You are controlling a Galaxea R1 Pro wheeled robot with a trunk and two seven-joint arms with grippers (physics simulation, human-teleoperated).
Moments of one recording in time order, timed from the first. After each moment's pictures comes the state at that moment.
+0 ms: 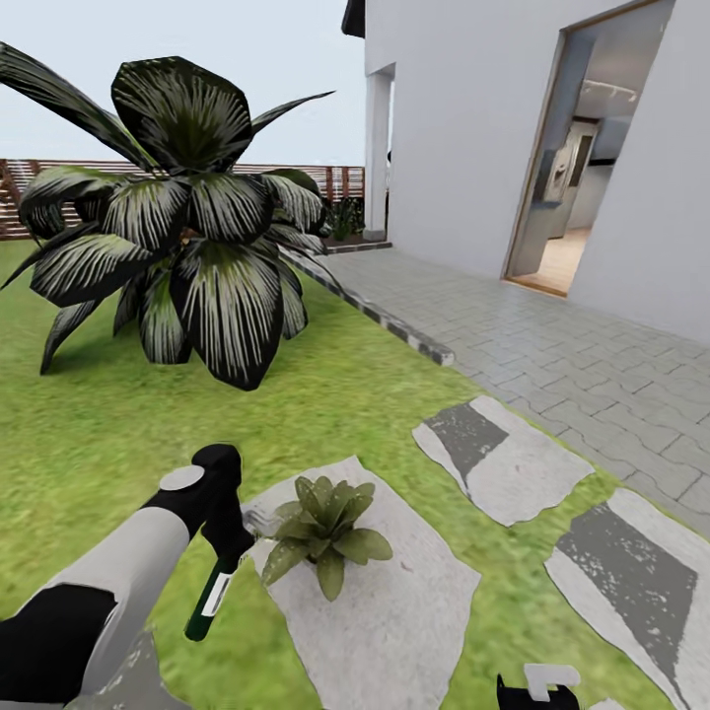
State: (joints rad) left arm -0.97 0.04 -0.18 -0.52 -1.35 0.96 -1.56; right arm -0.44 -0.07 0.37 -0.03 -0.31 -0.41 -0.22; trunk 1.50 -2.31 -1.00
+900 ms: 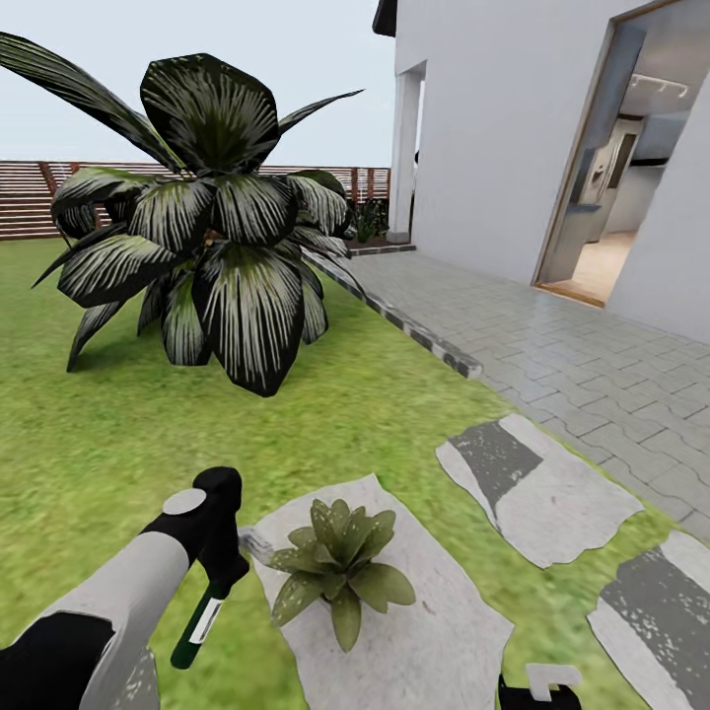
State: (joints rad) left arm -0.89 0.03 -0.17 -0.53 -1.38 0.96 -1.50; right arm -0.44 -0.08 0.37 -0.03 -0.31 -0.41 -0.22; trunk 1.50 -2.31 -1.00
